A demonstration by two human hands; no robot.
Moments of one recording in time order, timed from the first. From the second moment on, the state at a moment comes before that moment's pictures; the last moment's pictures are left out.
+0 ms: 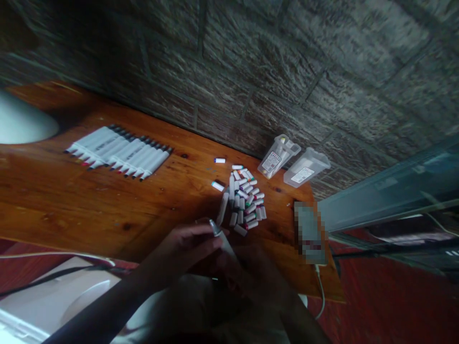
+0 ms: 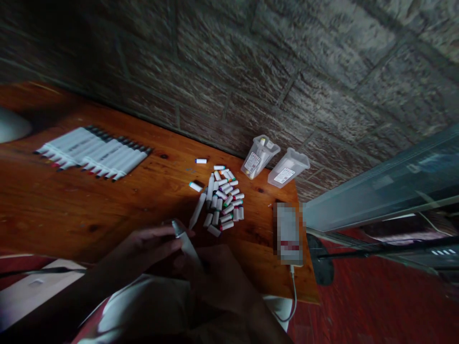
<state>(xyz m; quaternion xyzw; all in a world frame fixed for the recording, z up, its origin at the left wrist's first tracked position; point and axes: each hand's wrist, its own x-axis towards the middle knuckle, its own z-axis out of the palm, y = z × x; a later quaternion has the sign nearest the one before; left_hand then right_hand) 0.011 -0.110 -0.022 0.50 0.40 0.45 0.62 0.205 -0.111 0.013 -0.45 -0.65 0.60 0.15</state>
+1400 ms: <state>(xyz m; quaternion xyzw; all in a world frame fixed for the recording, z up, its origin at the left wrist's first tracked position) 0.005 -0.090 0.016 -0.09 0.20 0.64 0.74 0.256 -0.028 0.015 -0.49 -0.40 0.63 0.45</state>
